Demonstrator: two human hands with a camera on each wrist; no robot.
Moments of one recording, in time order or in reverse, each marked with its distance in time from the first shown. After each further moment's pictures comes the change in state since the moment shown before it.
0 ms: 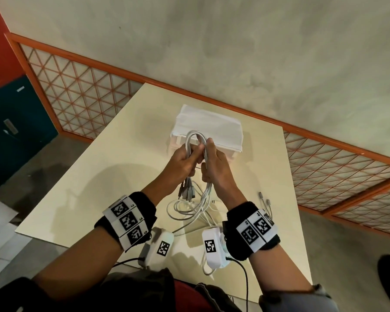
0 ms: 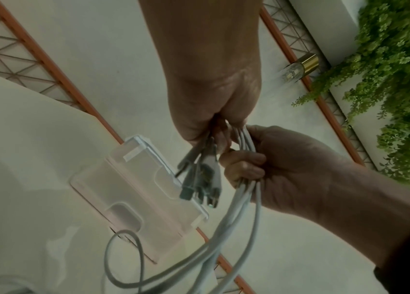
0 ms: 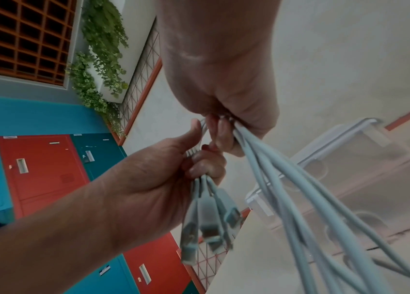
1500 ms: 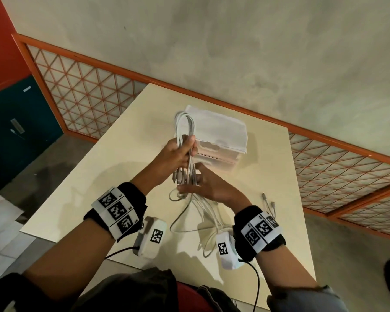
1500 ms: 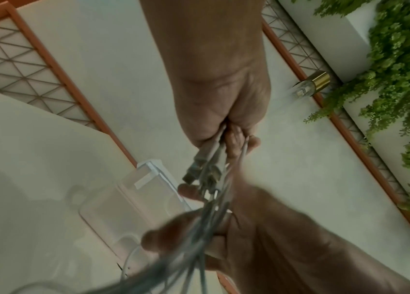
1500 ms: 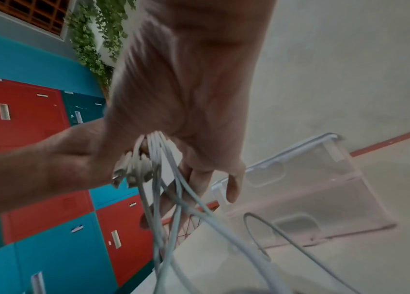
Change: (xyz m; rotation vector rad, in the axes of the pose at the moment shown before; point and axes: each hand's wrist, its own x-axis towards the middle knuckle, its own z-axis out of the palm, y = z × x) left_hand 0.009 0.017 -0.030 0.013 -0.026 -0.014; right_hand 0.009 0.035 -0.006 -0.265 -0.557 -0.062
